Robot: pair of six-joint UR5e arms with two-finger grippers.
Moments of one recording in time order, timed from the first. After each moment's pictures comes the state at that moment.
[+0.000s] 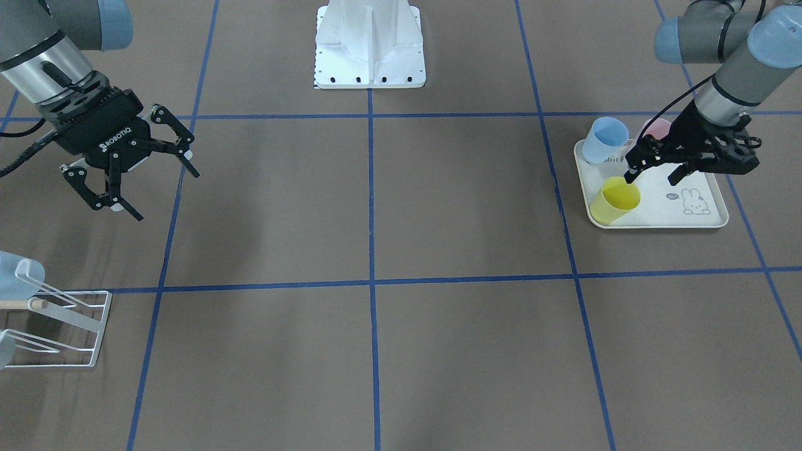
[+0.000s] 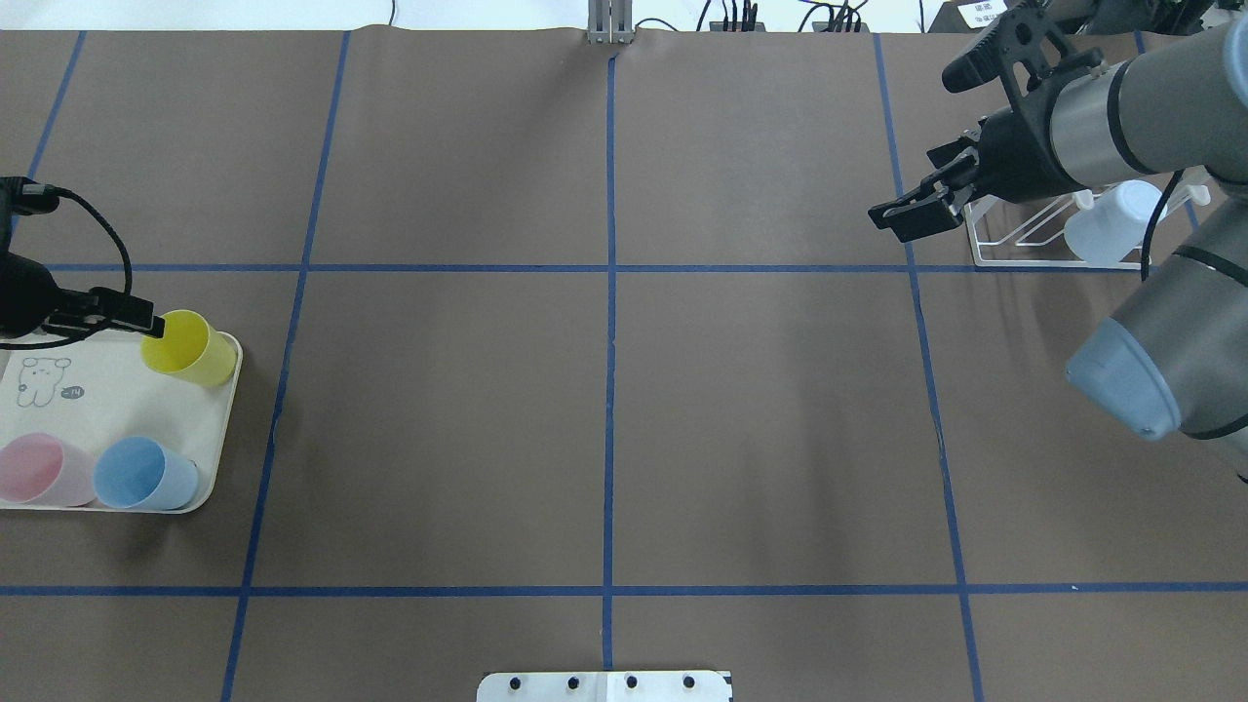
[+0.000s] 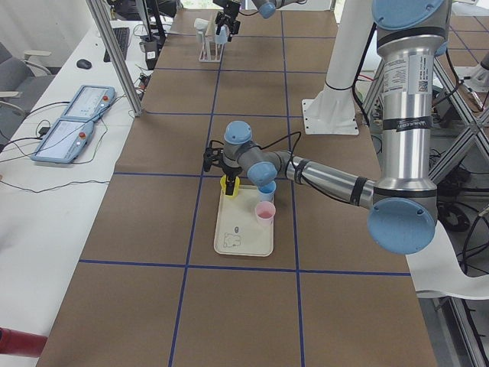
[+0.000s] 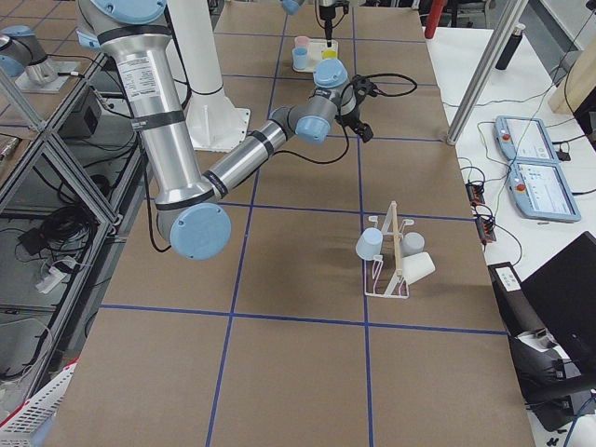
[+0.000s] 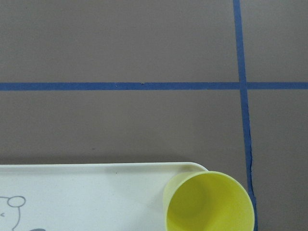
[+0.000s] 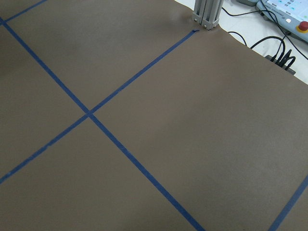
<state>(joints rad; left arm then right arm) -0.96 -1.53 -1.84 -2.11 -2.14 -0.92 0.94 -1.29 1.96 -1.14 2.07 0.33</state>
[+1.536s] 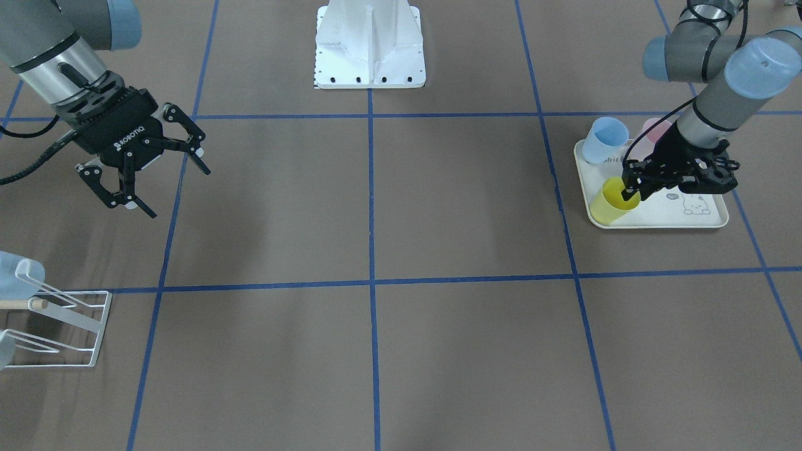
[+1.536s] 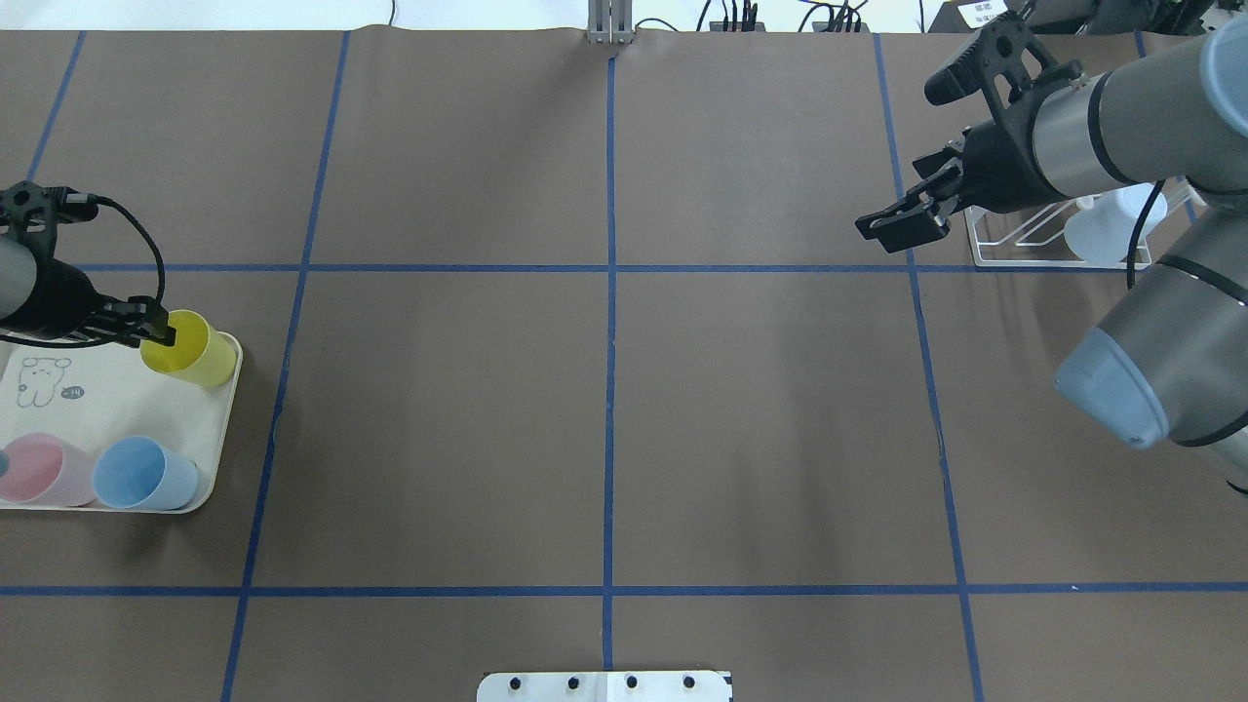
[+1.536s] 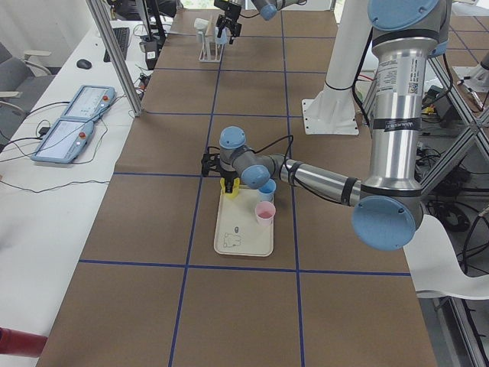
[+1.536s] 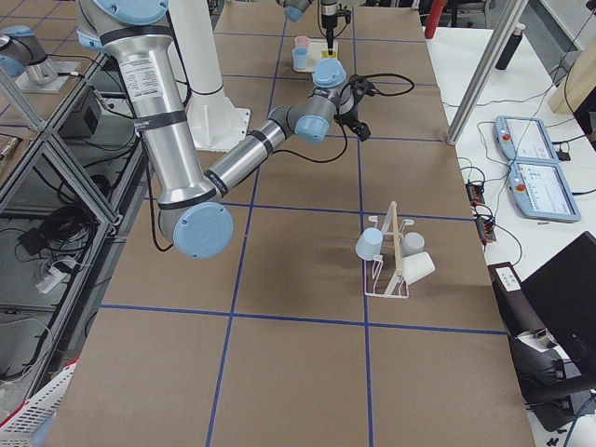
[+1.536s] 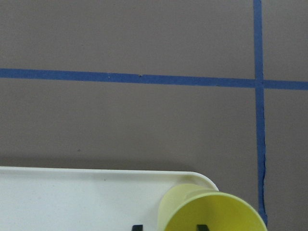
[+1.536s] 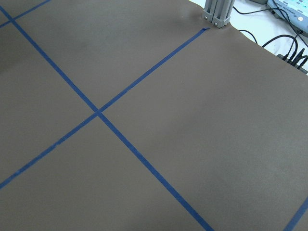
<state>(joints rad) -0.93 -1.57 -1.76 -2.10 -2.15 -0.94 0.92 -1.28 1.96 -1.14 2.07 0.33</state>
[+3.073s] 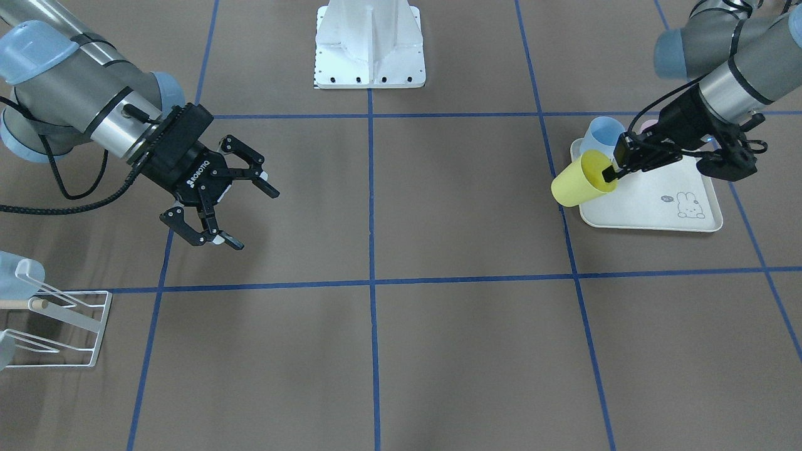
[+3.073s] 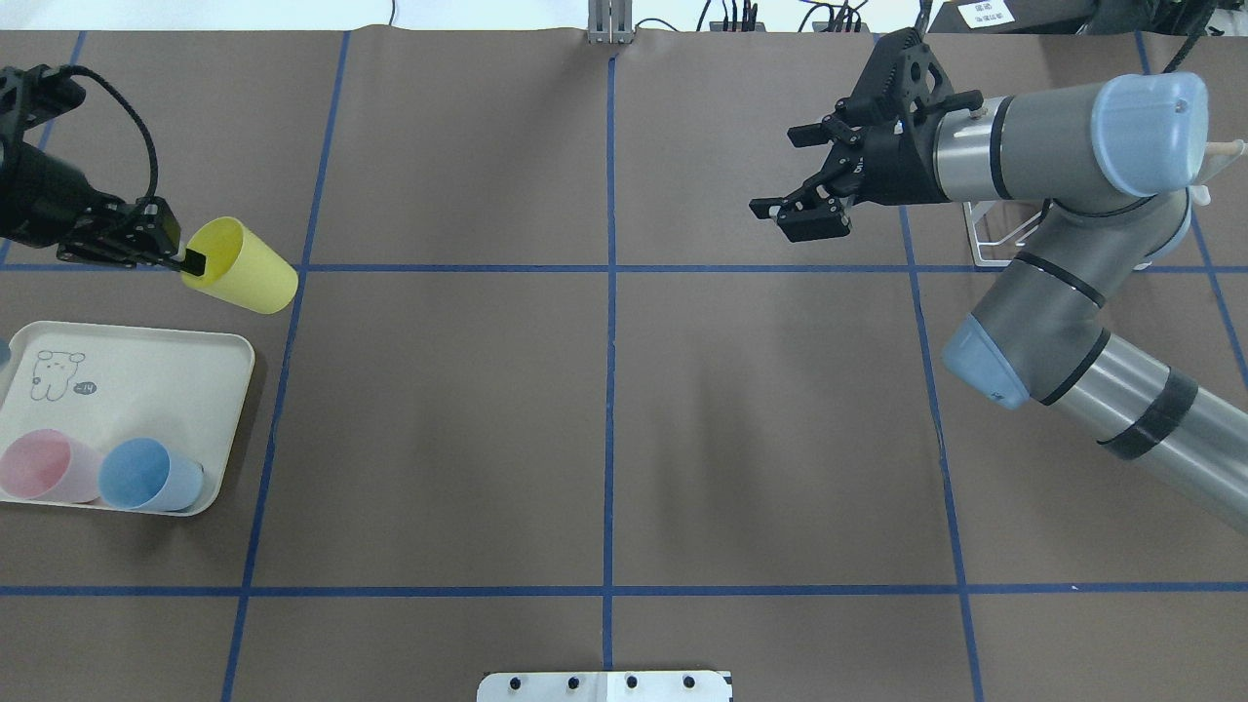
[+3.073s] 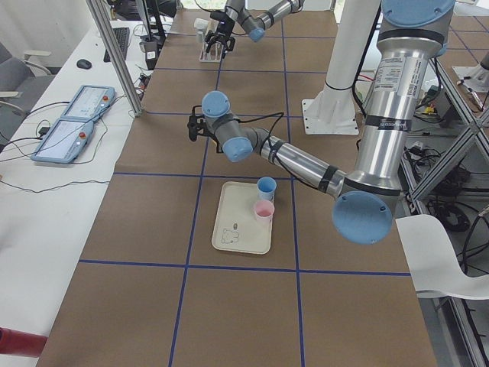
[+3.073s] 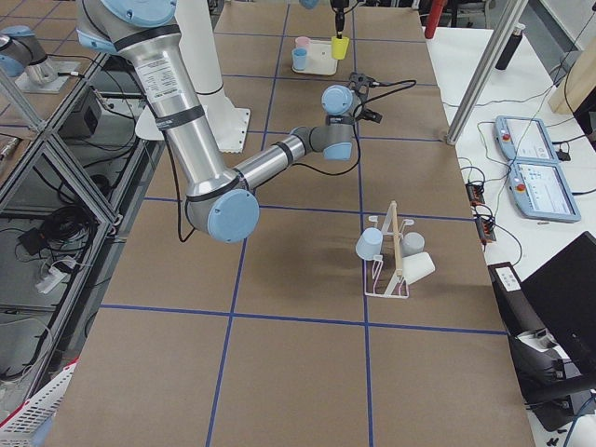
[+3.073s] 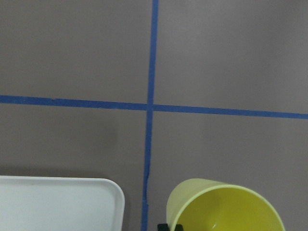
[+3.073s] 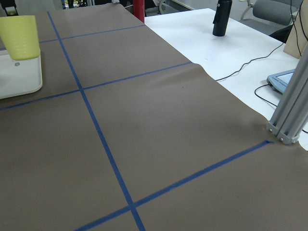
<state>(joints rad) -1.07 -1.77 -1.84 -2.11 -2.48 -1.18 0.84 -1.12 1.61 -0.48 2.03 0.30</state>
